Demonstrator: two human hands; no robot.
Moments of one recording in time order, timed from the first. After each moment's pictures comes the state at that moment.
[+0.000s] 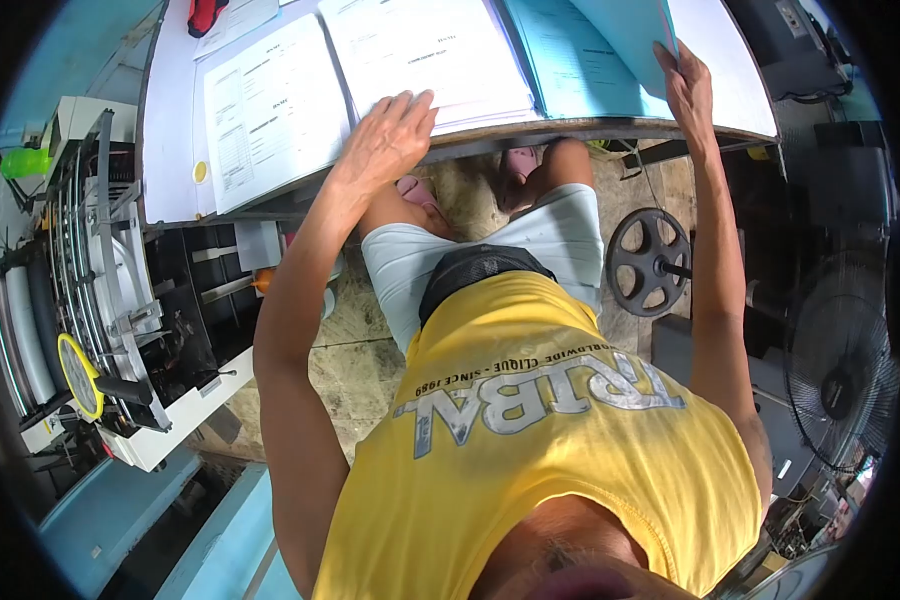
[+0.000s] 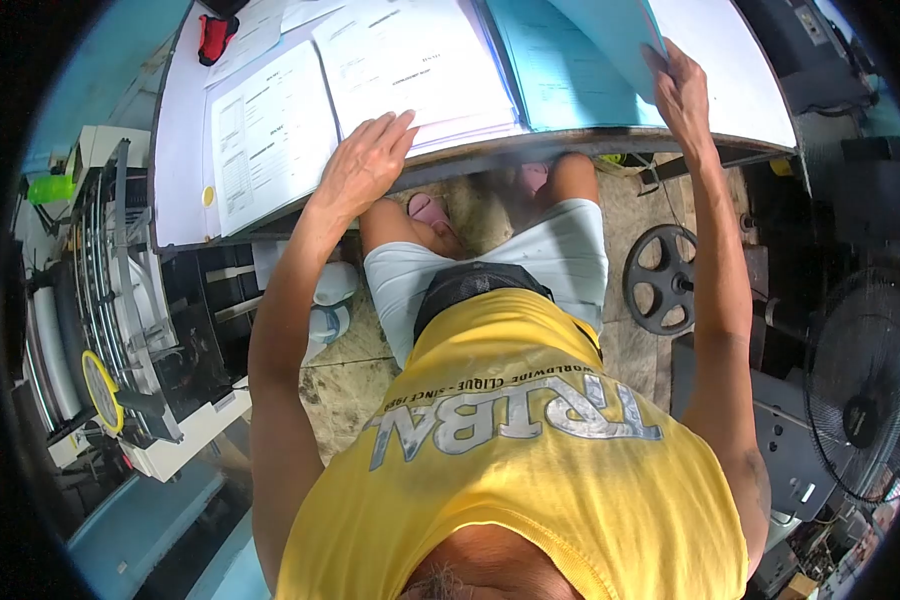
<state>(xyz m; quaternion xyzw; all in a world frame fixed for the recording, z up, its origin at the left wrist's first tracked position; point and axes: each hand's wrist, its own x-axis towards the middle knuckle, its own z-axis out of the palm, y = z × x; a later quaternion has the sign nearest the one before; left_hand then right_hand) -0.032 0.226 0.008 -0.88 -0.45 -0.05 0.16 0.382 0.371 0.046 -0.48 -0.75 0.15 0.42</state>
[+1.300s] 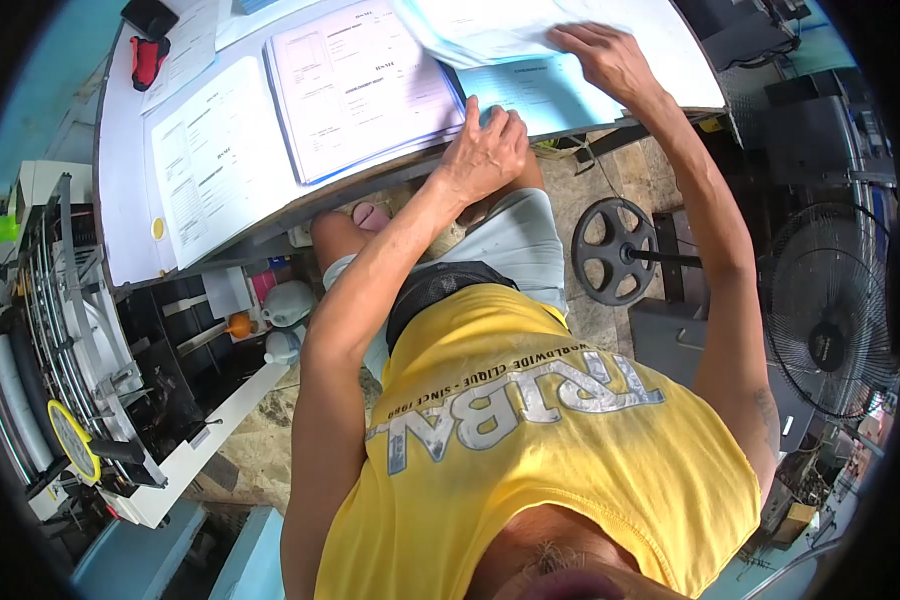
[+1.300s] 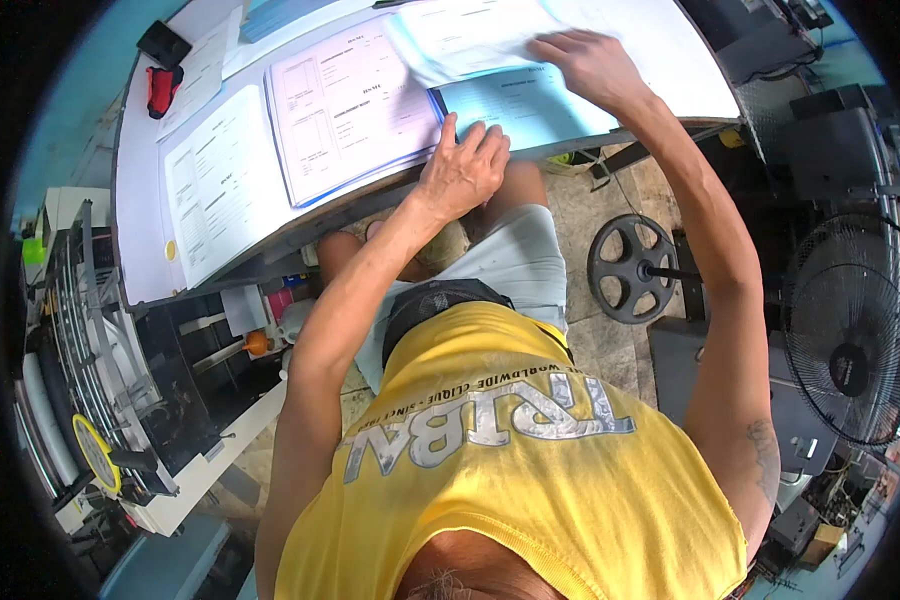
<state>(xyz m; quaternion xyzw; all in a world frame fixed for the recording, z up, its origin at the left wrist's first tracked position) 0.145 0.269 -0.027 -0.88 -0.37 -0.21 0.22 0.387 0.401 0.065 -0.27 -0.93 -0.22 0.13</state>
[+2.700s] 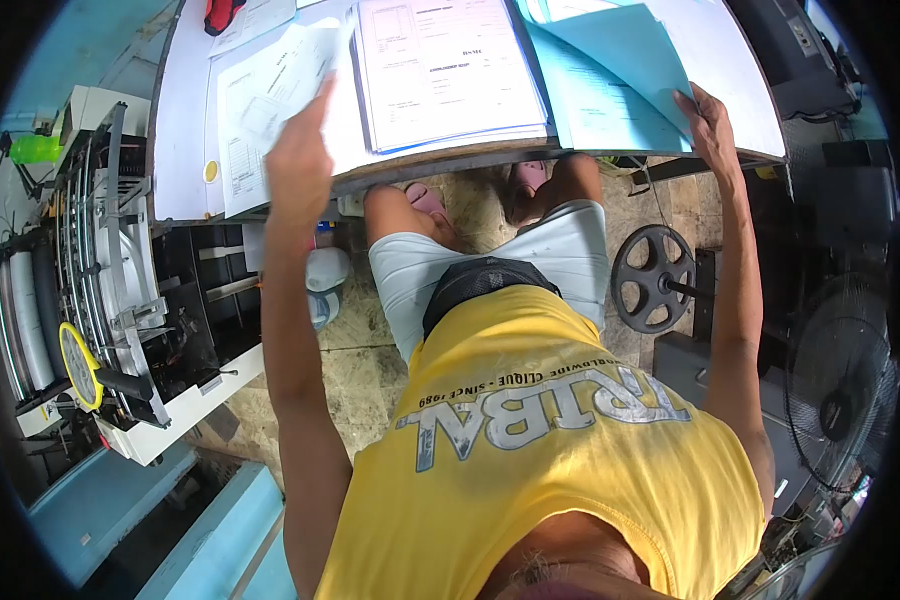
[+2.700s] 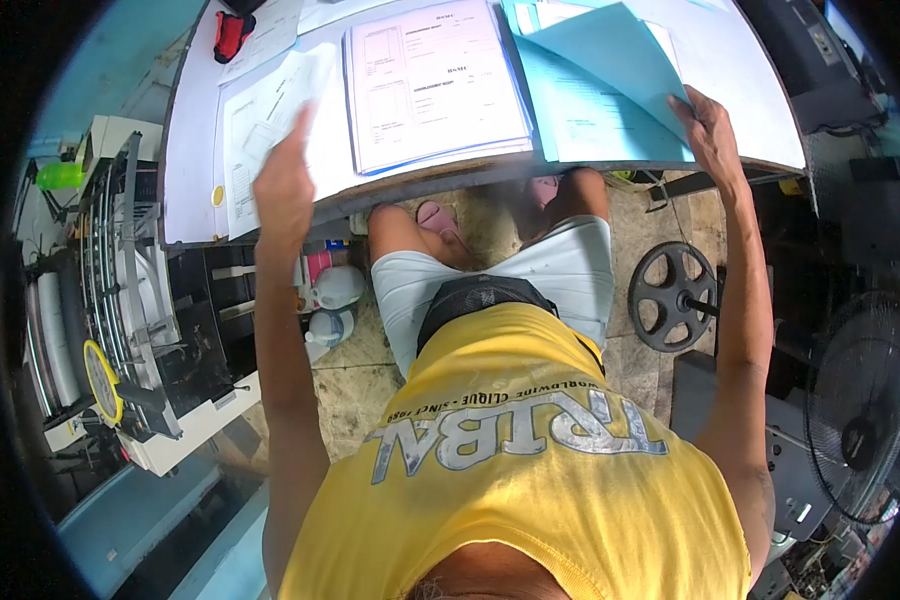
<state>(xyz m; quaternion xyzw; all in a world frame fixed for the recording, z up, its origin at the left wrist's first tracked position) -0.103 0.193 0.042 -0.74 -0.59 -0.31 0.15 0.415 0.357 0.056 -0.53 -0.76 0.26 0.27</state>
